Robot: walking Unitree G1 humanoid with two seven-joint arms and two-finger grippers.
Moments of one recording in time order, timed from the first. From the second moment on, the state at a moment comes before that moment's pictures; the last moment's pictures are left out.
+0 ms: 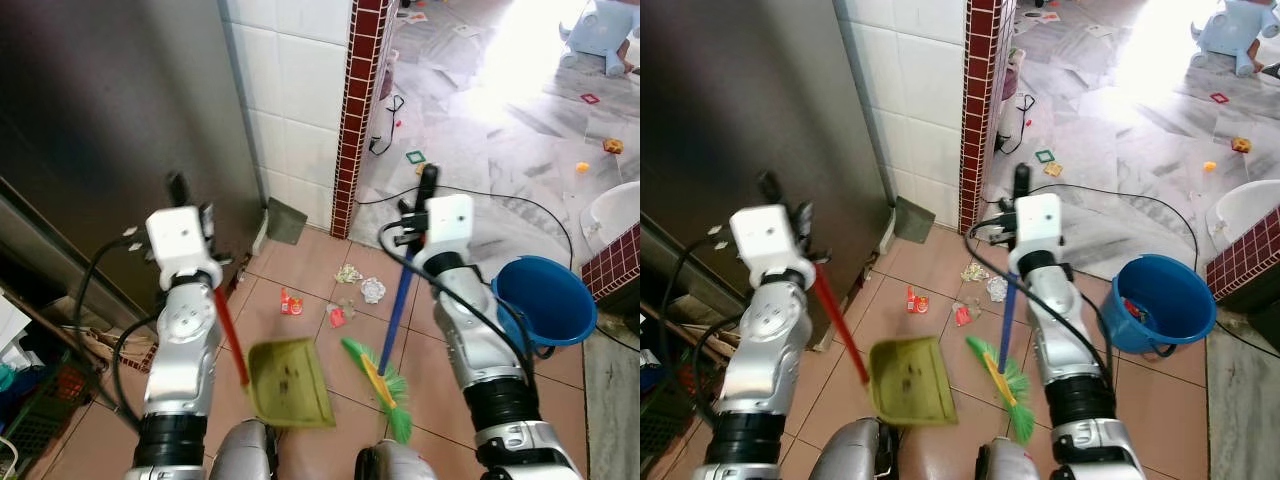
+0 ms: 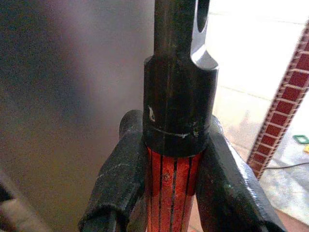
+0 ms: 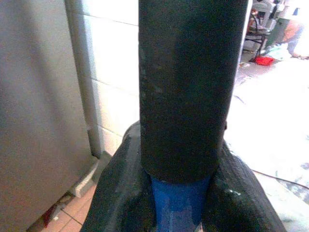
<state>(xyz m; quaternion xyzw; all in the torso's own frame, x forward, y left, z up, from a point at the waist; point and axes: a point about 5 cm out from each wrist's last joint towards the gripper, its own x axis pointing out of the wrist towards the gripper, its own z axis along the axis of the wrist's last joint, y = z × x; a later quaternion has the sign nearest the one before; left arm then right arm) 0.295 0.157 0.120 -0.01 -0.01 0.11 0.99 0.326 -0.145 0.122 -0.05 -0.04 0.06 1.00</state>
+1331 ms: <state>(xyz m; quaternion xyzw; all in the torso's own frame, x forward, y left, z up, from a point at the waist) 0.295 0.159 0.120 -0.03 0.00 0.13 0.99 0.336 -0.159 0.139 -0.07 -0.05 0.01 1.00</state>
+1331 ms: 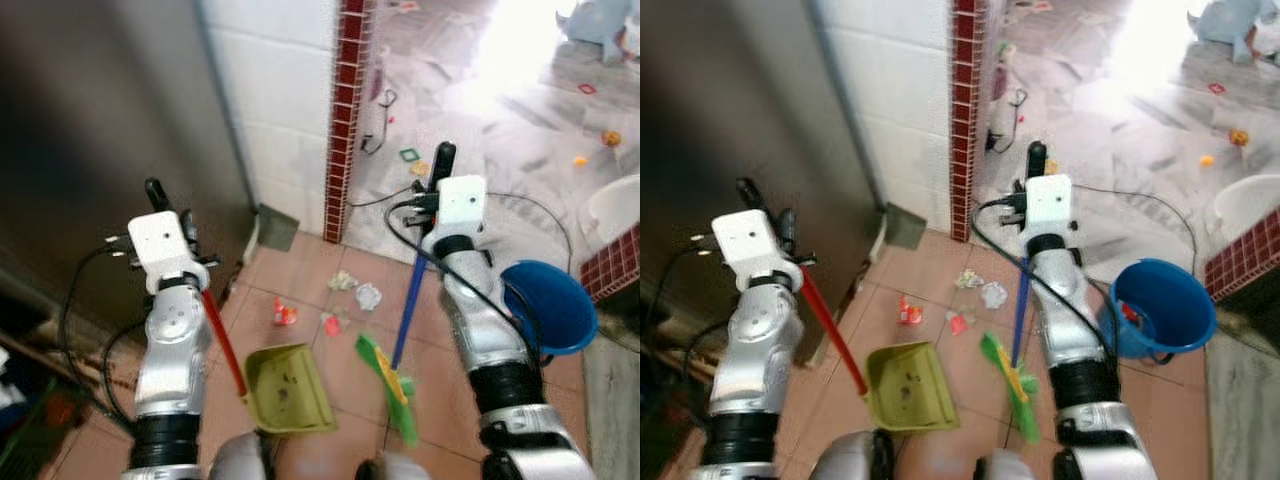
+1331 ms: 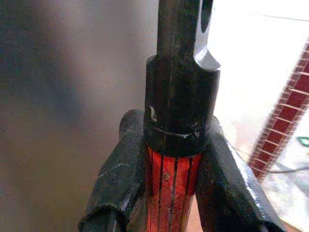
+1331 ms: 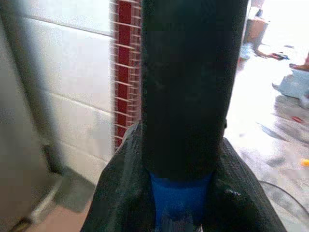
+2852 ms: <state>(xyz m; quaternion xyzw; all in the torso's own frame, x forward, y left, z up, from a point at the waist) 0.295 0.176 0.137 0.06 -0.05 0.13 0.99 0.339 -0.146 0.138 -0.08 -0.05 0.03 1.00</state>
